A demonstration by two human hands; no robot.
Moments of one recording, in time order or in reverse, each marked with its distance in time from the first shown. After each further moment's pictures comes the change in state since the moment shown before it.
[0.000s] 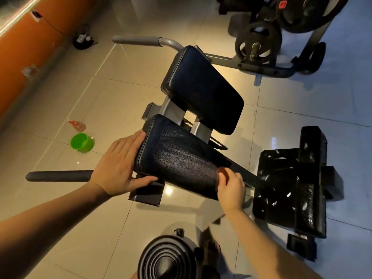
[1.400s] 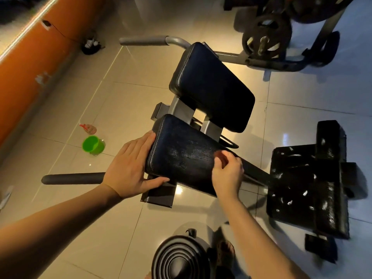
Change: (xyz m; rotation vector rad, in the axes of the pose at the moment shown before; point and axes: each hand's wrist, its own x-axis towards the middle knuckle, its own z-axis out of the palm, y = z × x) left_hand -0.001 -0.001 0.002 -0.074 -0.018 -0.036; right_hand -0.003 -0.072 0.014 0.264 0.089 0.040
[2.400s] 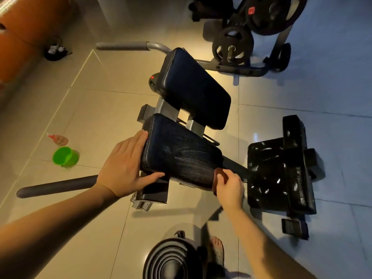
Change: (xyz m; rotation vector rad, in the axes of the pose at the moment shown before) left_hand 0.000 0.001 -0.005 -0.038 0.006 0.027; right_hand -0.037 0.052 -0.028 -0.205 0.005 0.083
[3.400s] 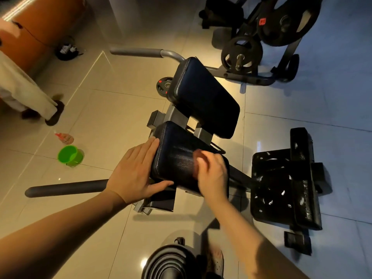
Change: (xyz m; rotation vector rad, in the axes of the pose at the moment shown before) left_hand -0.001 -0.003 0.001 0.029 0.012 0.021; right_hand 0.001 -0.081 0.022 0.080 -0.003 -0.381
